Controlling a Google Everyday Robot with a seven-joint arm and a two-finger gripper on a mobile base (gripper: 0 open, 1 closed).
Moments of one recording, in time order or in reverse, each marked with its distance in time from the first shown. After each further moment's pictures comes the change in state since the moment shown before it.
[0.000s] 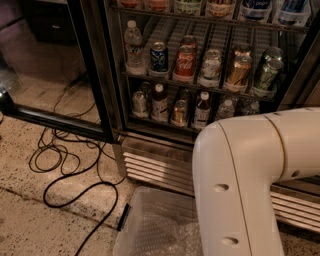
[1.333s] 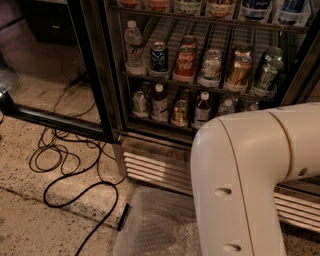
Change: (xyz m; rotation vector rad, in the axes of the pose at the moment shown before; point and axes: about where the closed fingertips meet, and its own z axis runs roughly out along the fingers) arm 0.003 0.006 -0.030 -0.016 0.006 -0.081
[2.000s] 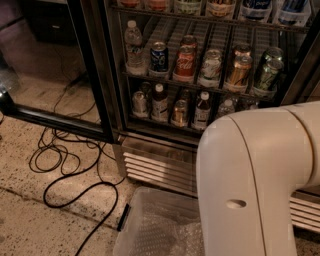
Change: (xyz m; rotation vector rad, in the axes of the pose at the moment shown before) arm -0.019 0.002 -0.030 -0.016 -0.034 -0.017
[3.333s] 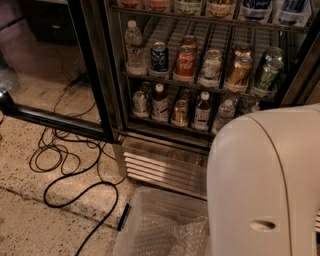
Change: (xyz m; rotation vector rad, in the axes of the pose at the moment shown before) arm 0.010 0.025 -0.044 -0.080 0.022 -0.005
